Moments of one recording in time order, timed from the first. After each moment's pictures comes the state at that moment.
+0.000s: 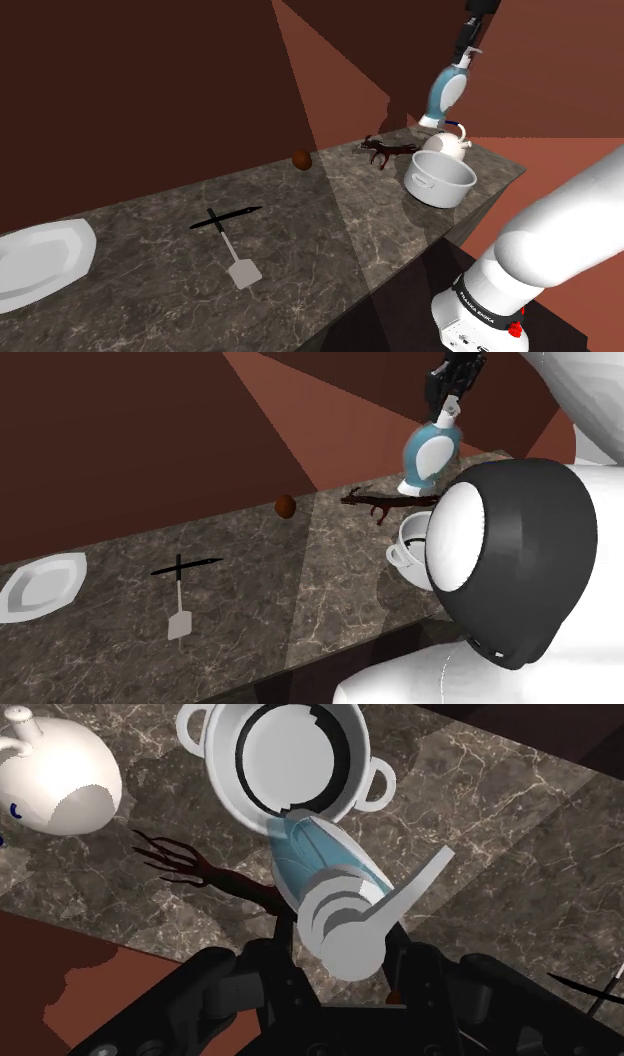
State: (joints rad) arm -0.13 -0.21 -0.42 -1.60 -0.12 1.43 -0.76
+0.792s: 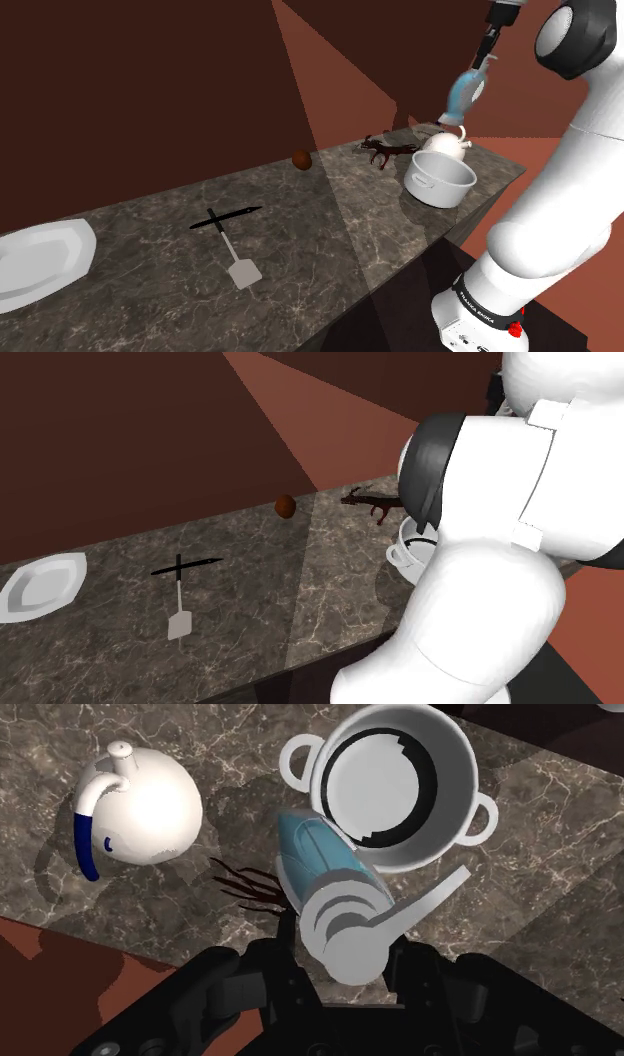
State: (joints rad) arm -0.30 0.15 -0.64 -1.28 0.07 1.43 -1.12
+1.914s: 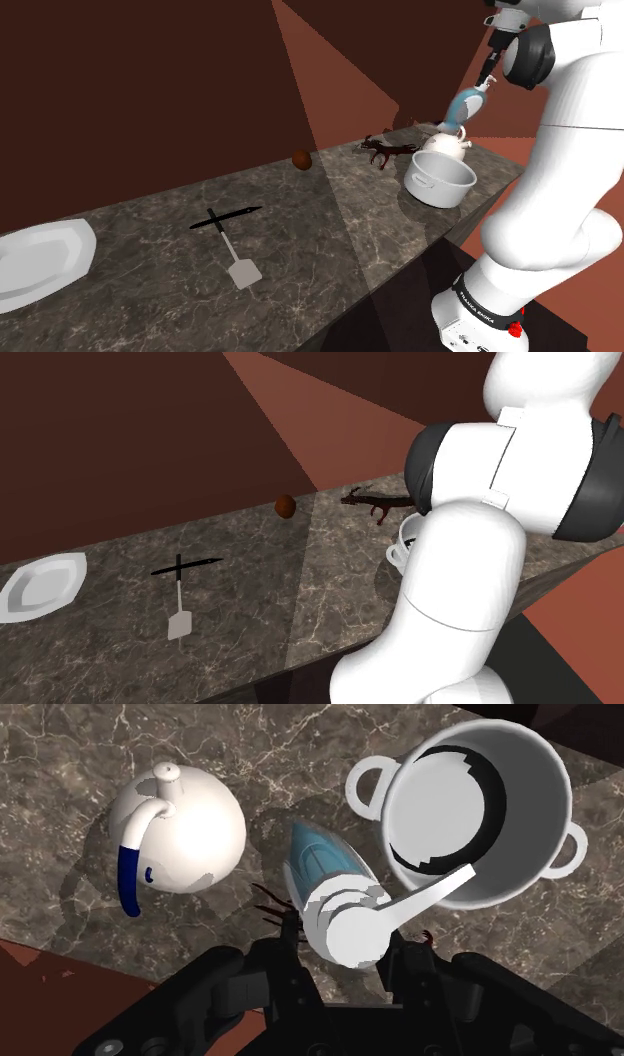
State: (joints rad) arm -0.48 0.38 -0.67 -1.17 0.22 1.51 -1.29
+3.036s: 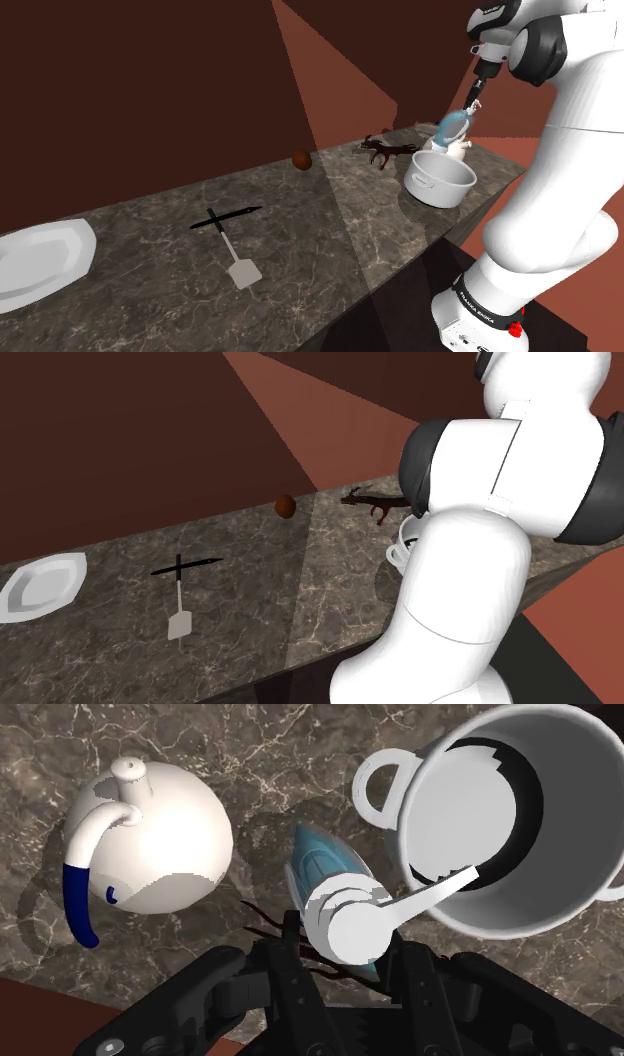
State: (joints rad) arm -0.41 0.32 -0.67 -1.48 0.18 1.77 -1.28
